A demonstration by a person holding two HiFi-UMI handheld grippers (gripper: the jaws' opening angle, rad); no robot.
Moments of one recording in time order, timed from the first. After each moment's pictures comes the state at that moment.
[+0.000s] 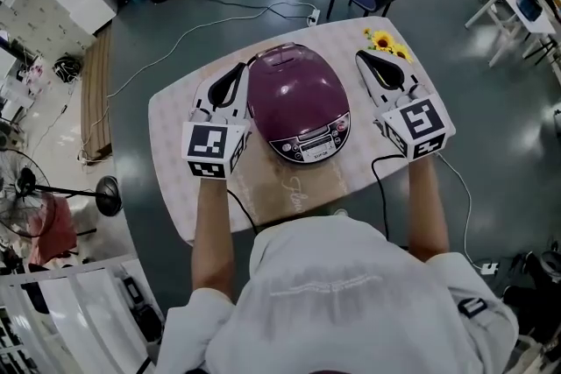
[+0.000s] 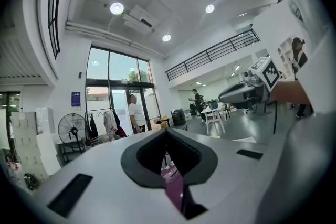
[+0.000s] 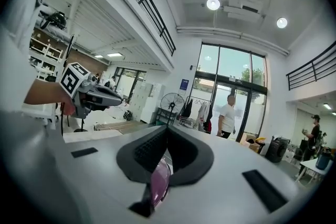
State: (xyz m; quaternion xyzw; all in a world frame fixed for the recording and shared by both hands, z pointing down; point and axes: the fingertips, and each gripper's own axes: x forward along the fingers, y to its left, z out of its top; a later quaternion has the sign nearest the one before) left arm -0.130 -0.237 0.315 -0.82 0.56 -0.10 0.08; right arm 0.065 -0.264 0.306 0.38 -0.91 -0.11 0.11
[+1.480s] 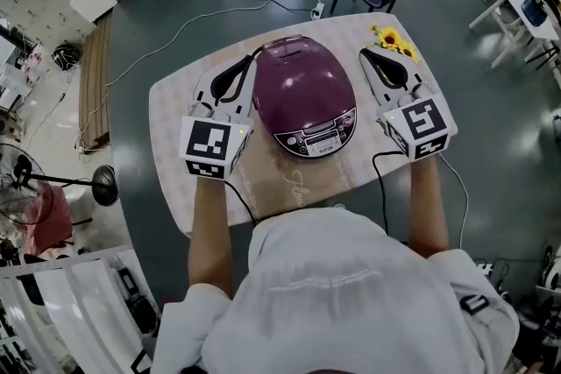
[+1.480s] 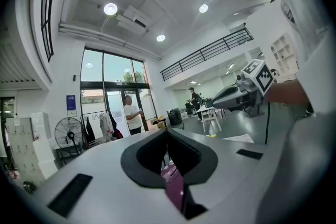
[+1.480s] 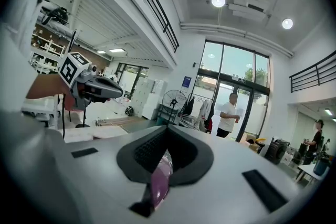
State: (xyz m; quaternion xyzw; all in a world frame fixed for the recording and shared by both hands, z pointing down) left arm -0.128 -0.224 0.303 -0.83 0.53 -0.11 0.10; right arm 0.050 -0.259 0.313 0.37 -0.91 -0.12 0.14
